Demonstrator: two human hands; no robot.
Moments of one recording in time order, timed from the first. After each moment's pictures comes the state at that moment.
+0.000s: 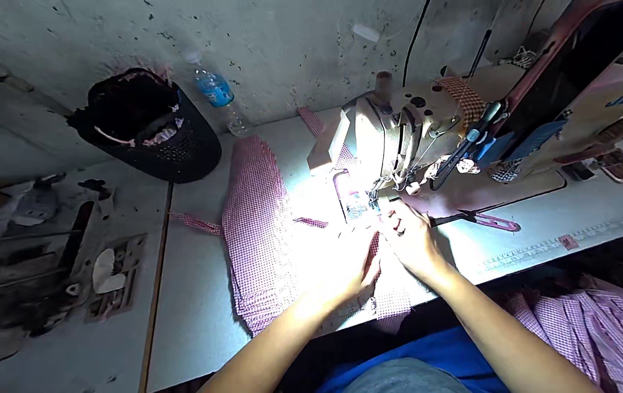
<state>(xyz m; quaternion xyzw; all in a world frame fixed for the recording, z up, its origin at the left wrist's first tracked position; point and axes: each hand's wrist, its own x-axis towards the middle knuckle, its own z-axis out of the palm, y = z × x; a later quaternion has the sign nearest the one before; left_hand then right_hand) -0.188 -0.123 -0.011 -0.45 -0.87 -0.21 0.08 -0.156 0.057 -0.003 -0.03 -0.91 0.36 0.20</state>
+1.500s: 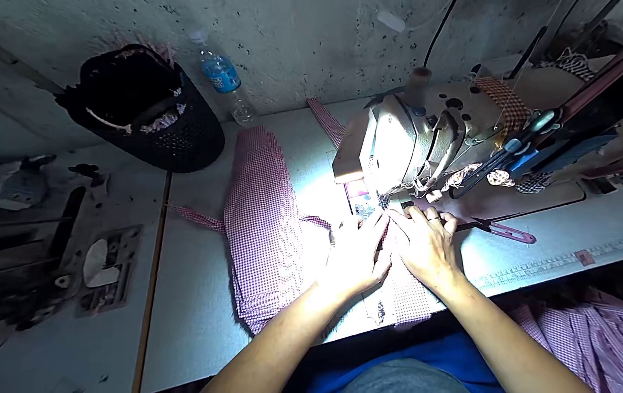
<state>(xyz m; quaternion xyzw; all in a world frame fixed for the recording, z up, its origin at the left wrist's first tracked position) -0.203 -0.113 -0.012 -0.39 -0.90 -0.21 0.01 -0.159 0.056 -0.009 -0.04 -0.97 0.13 0.18</state>
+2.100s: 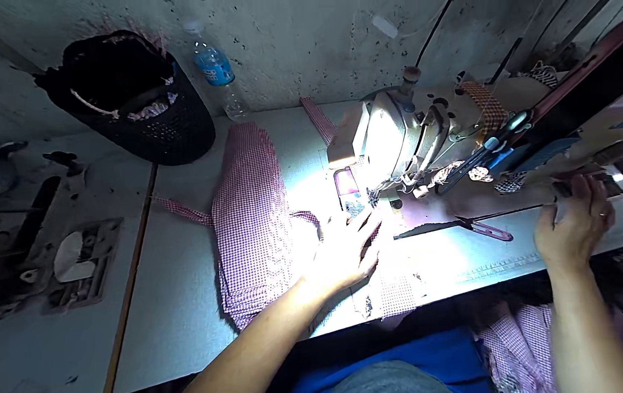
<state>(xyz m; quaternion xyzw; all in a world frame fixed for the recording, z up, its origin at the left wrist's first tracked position) -0.206 -0.115 -0.005 -0.41 -0.89 -0.19 -0.02 -0.097 0.292 -0.003 -0.23 -0.91 0.06 0.33</state>
